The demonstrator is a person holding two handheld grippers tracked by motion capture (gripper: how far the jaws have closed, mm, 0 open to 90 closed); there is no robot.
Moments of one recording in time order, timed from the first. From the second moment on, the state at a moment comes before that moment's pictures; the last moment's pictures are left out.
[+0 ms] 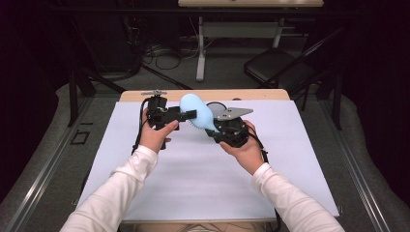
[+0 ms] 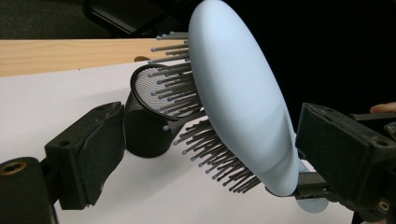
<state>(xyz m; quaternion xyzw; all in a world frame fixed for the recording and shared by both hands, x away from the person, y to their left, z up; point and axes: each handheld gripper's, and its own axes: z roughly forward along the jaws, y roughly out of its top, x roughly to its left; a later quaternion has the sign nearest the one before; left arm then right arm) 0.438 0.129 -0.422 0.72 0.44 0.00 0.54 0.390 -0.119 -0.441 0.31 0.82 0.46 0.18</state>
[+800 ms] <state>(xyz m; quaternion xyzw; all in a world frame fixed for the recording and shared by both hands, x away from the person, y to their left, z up) 0.441 0.118 -0.420 0.71 0.43 -0.02 0.56 0.389 -0.117 -0.436 0.31 0.81 0.47 0.18</state>
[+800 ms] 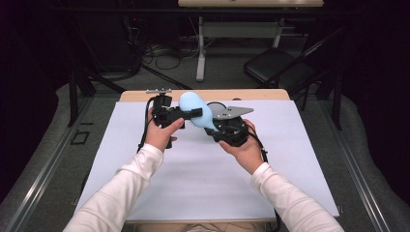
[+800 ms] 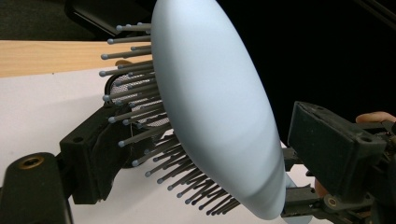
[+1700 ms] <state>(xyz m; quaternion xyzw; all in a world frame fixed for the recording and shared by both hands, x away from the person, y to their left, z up) 0.446 0.117 -0.417 0.69 0.43 -0.04 0.59 0.389 -0.115 -0.434 0.30 0.81 0.47 0.19</state>
